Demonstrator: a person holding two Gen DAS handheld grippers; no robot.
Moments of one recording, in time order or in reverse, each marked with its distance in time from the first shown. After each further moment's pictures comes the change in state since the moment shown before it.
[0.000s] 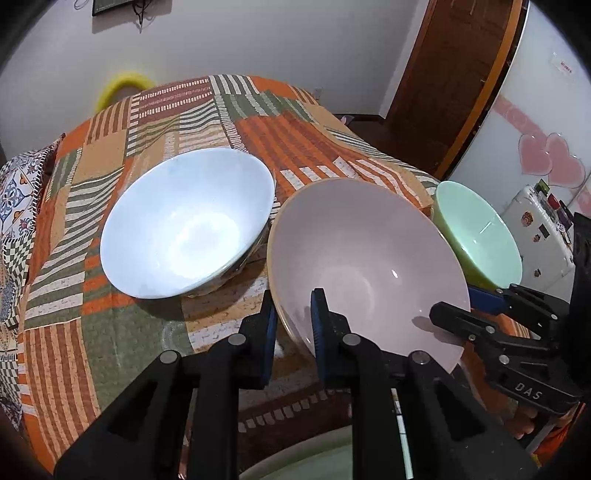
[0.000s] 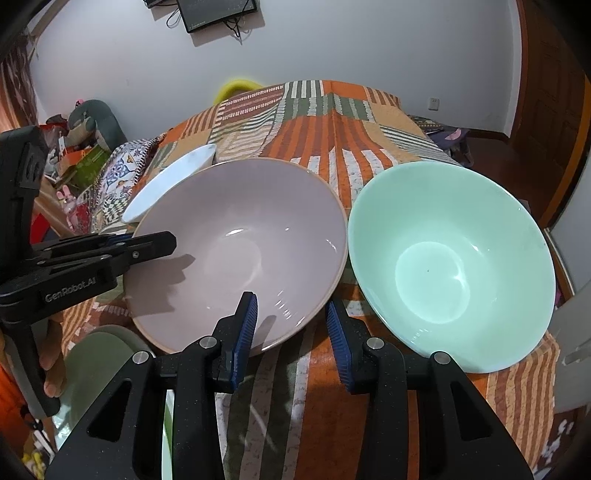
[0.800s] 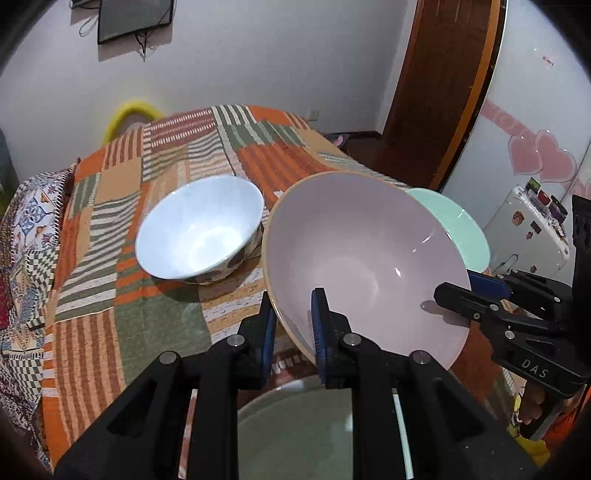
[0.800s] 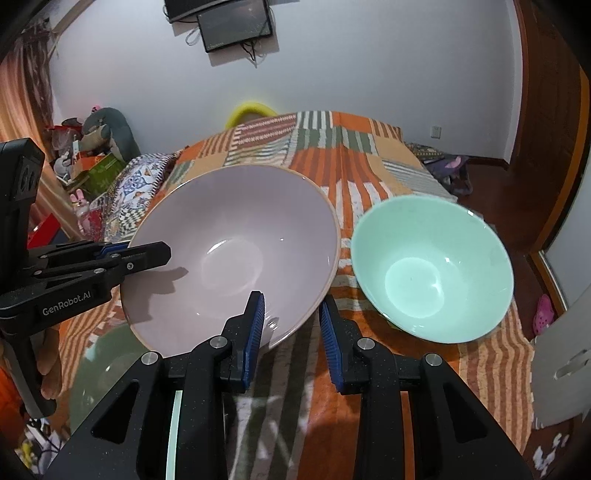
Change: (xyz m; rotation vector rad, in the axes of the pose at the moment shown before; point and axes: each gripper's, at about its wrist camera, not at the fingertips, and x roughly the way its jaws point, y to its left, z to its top) left arm -0.068 -0.022 -0.021 0.042 -0.091 0.037; right arm -0.047 0.015 -0.007 -0.054 -0.103 0.009
